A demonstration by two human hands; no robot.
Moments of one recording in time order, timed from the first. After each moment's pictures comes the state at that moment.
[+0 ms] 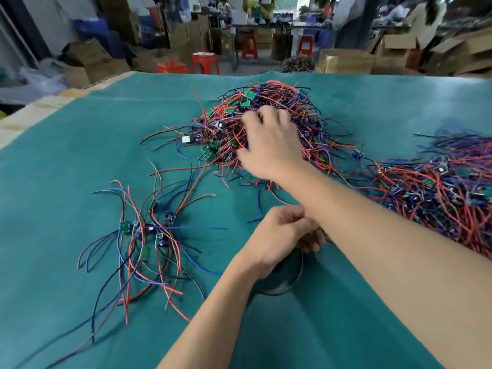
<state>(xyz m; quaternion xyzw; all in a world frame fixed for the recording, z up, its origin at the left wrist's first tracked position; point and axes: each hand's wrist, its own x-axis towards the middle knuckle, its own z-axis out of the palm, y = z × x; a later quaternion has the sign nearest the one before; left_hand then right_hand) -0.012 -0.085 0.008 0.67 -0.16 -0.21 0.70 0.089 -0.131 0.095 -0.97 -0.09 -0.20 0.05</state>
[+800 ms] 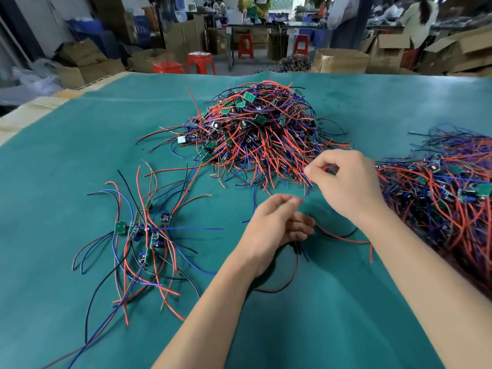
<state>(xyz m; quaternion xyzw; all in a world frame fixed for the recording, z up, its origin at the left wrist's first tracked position) -0.017 -0.086 0.027 0.57 -0.05 -0.20 0.80 0.011 -0.237 0.067 -0.91 -0.02 -0.27 0.33</state>
